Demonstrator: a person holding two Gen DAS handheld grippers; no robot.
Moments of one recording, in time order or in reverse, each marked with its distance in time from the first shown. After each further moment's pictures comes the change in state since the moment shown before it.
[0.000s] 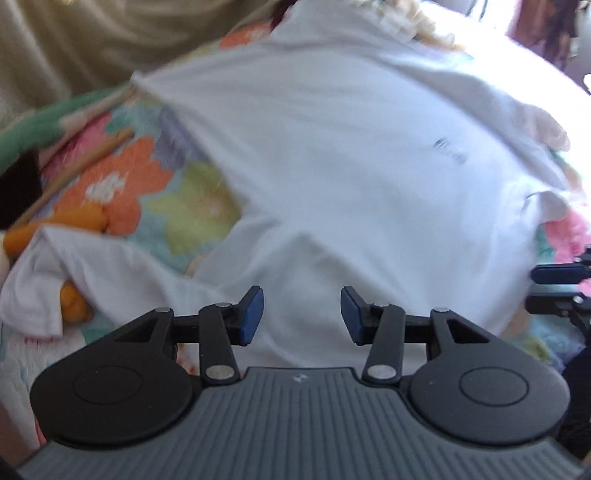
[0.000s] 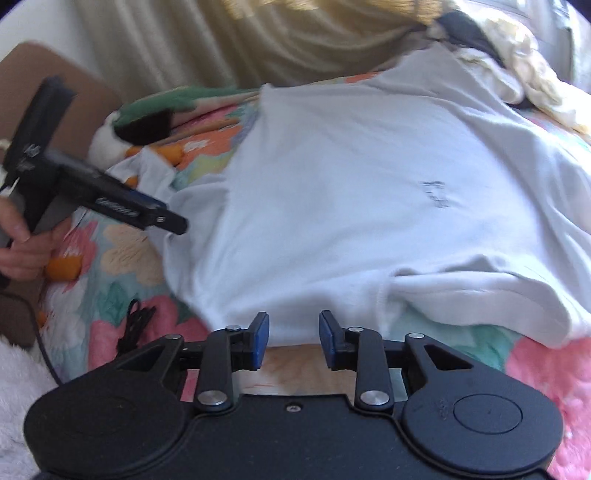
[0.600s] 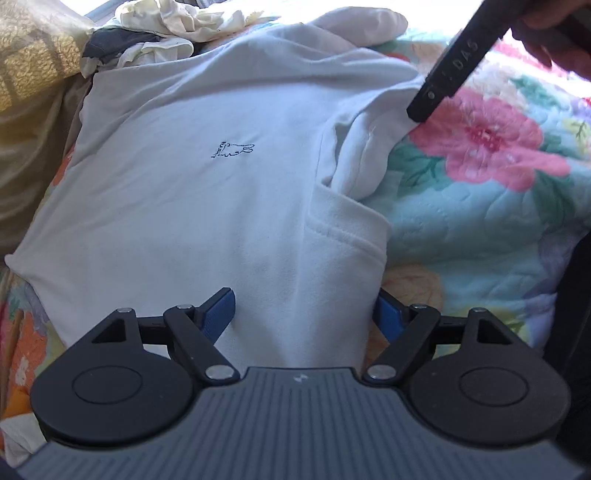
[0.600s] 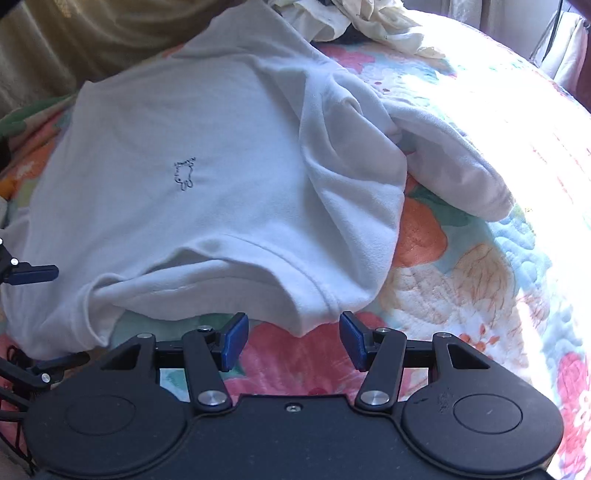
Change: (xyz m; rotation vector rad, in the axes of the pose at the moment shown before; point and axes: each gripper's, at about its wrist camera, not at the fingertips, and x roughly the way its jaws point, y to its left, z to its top) left arm 0.067 -0.167 -0.020 0.595 0.019 -0.031; right arm -0.002 -0.139 0.027 0.159 0.197 -0.345
